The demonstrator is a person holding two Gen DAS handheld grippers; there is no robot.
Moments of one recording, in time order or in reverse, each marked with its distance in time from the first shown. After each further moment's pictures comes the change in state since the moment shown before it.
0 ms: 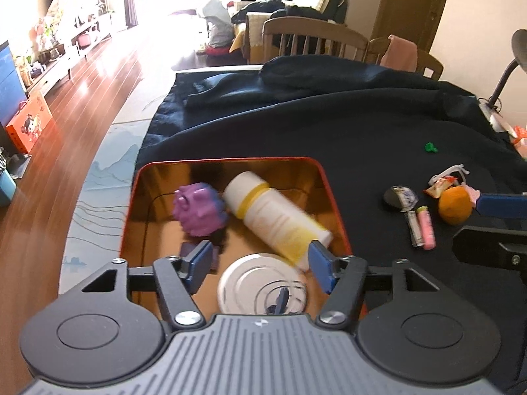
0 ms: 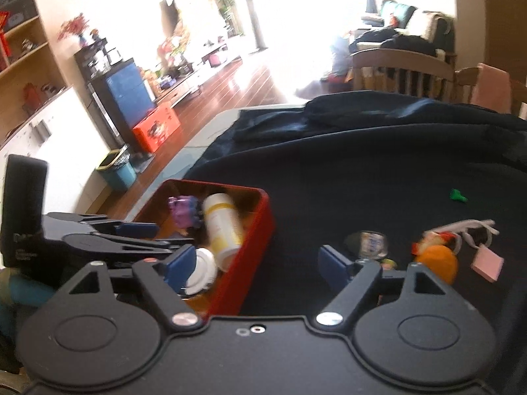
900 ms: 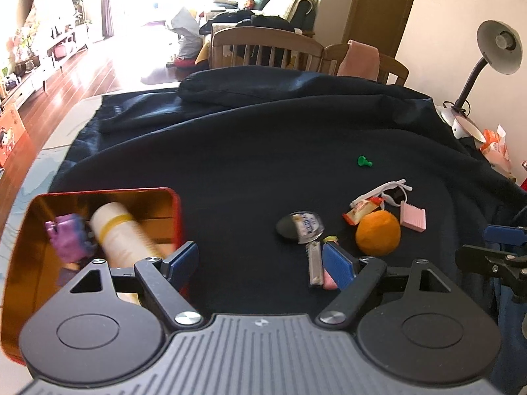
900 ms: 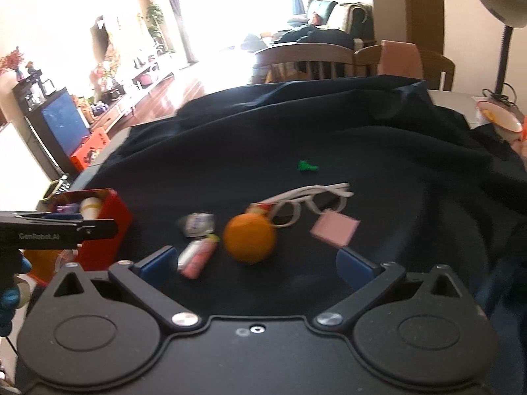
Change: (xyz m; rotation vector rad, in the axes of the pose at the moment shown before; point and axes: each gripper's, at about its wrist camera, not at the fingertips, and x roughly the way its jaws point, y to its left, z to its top) left arm 0.022 -0.121 0.020 0.018 -0.035 -0.071; right arm -0.048 -0.160 -0.038 0.117 -0.031 -0.189
